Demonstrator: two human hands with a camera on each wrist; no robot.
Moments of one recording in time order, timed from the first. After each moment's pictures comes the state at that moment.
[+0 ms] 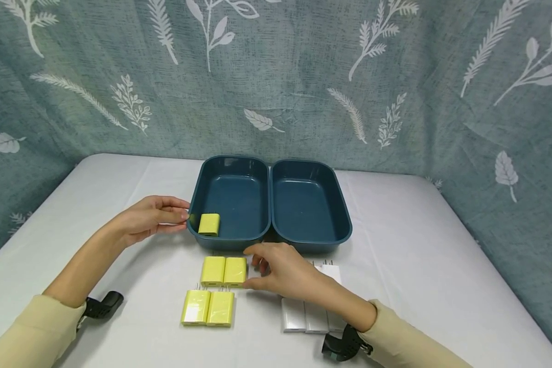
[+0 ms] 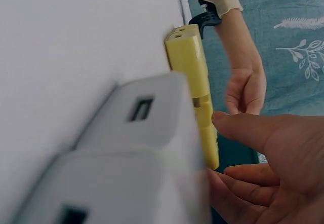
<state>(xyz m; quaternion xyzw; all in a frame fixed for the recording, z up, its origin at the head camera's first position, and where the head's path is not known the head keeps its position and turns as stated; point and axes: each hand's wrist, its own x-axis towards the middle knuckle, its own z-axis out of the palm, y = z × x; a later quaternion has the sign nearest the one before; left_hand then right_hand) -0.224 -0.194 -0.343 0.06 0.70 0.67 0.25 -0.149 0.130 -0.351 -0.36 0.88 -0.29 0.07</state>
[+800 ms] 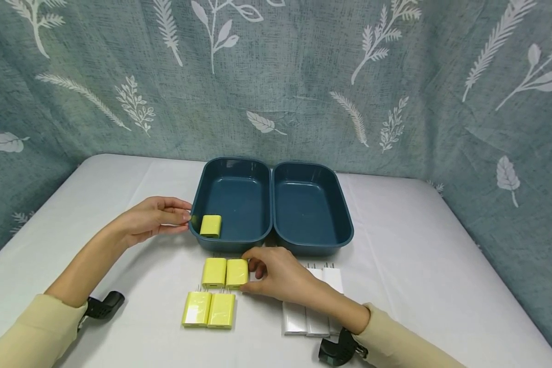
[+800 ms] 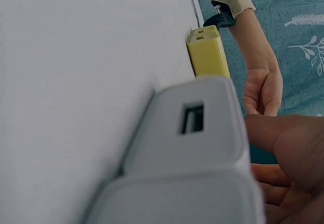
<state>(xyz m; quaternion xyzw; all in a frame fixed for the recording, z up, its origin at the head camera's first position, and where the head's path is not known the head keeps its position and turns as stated) -0.222 -0.194 -0.345 0.06 0.69 0.67 0.25 -0.152 0.122 -0.368 -0.36 0.88 -0.31 0.05</state>
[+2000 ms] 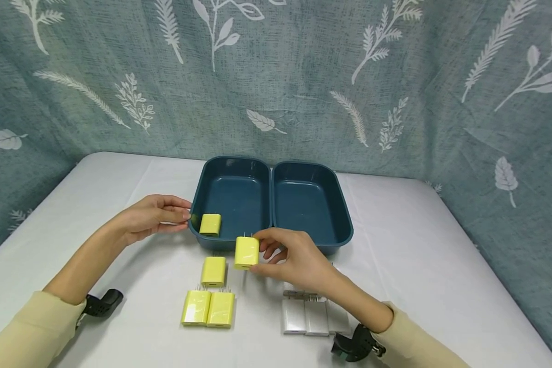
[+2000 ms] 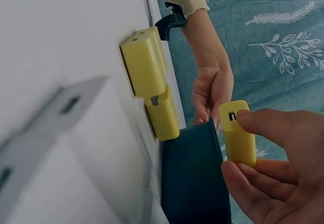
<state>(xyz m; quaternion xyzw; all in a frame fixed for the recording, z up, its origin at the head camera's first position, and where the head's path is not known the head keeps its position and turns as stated) -0.222 -0.195 -0.343 0.05 0.68 0.68 0.26 -0.148 0.142 -0.328 -0.32 0.85 -0.41 0.03</state>
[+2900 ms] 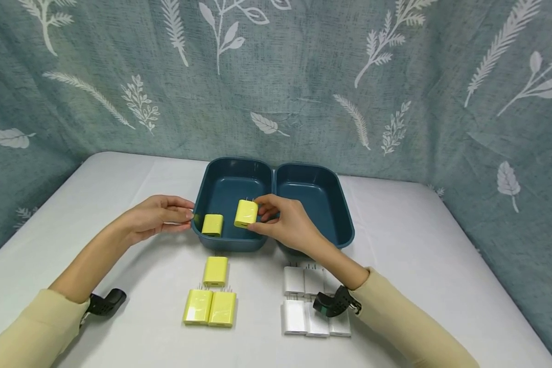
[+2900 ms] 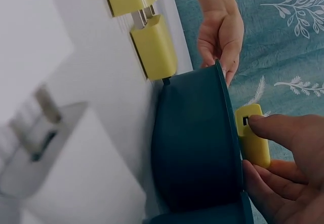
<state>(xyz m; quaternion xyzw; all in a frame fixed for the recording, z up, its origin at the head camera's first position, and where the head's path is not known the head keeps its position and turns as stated) -0.222 -0.195 -0.344 0.05 0.69 0.68 0.25 -0.210 0.126 -0.328 -0.30 0.87 -0.40 -0.02</state>
